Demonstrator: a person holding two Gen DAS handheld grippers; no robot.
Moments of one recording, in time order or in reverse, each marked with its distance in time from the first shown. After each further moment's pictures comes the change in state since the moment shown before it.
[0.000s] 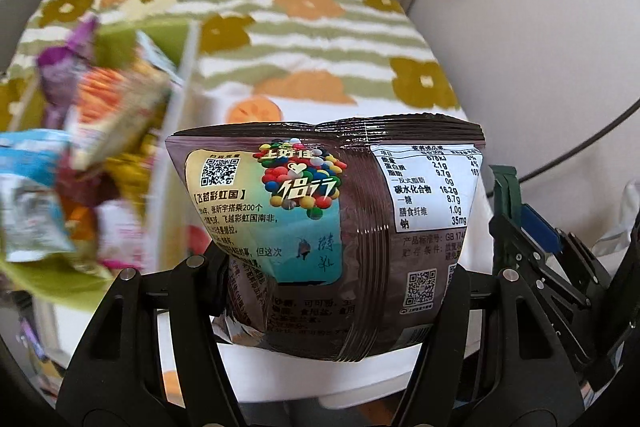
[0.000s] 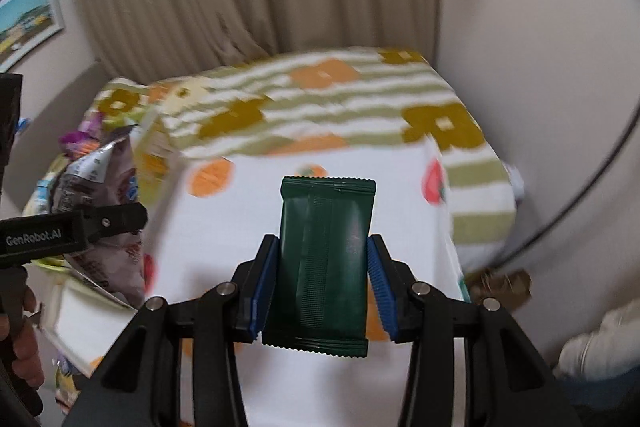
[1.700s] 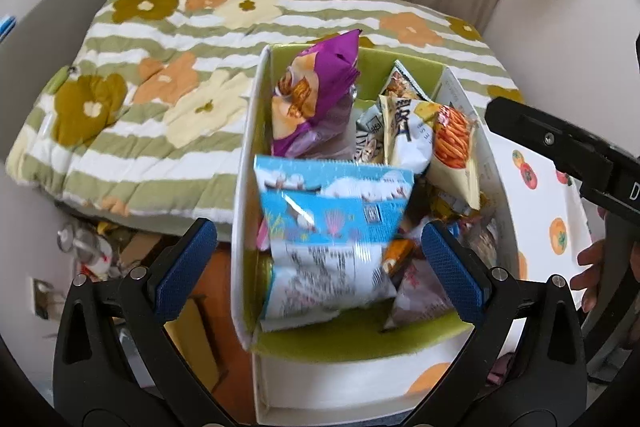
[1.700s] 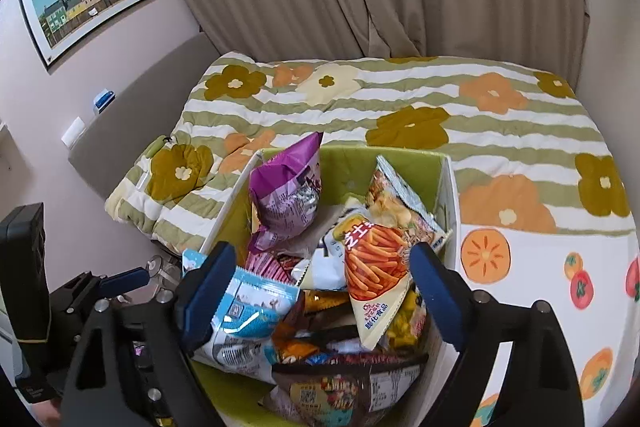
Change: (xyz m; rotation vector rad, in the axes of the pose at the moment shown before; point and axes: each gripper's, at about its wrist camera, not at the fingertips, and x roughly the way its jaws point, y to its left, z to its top) left arm -0.066 0.278 0.015 -0.027 -0.028 0.139; right arm 0.071 0.304 0.096 -0.105 0.086 0.308
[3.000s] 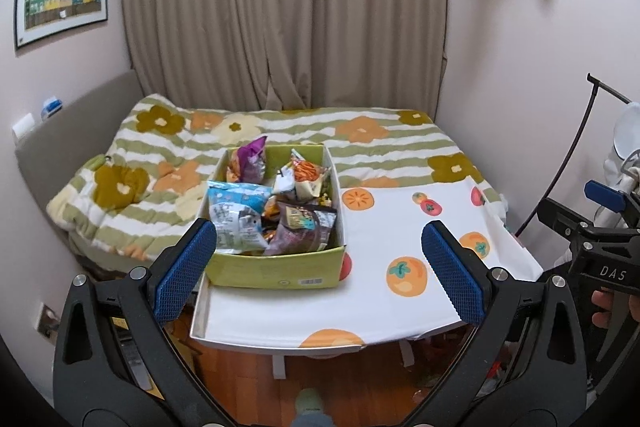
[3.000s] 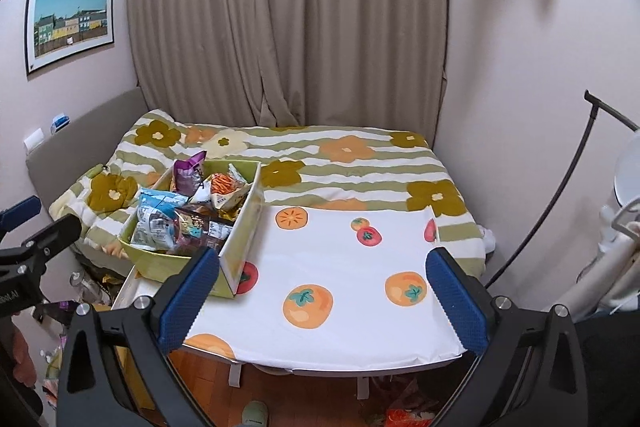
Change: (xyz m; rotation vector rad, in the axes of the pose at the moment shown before) left arm -0.235 -0.185 -0.170 0.112 -0.465 0.039; right arm -0.305 -0.054 -0.182 -0.014 -0.300 -0.393
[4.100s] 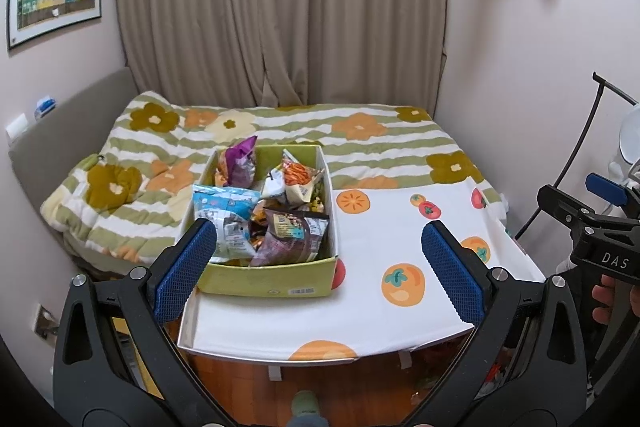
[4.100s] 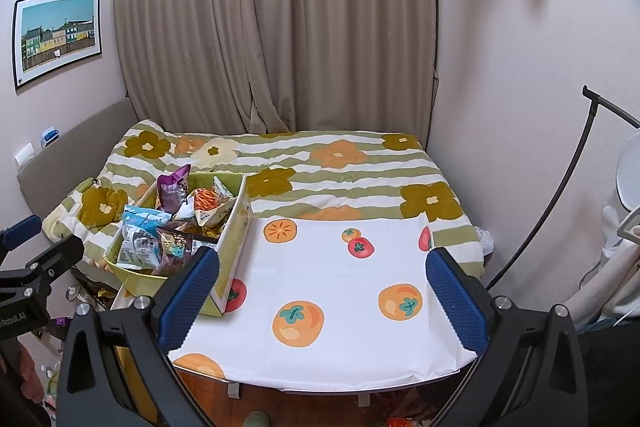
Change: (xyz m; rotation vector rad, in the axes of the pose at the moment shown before) left arm 0.024 -0.006 0.006 0.006 0.015 -0.009; right arm 0.017 -0.015 0.010 0.029 -0.017 -0.018
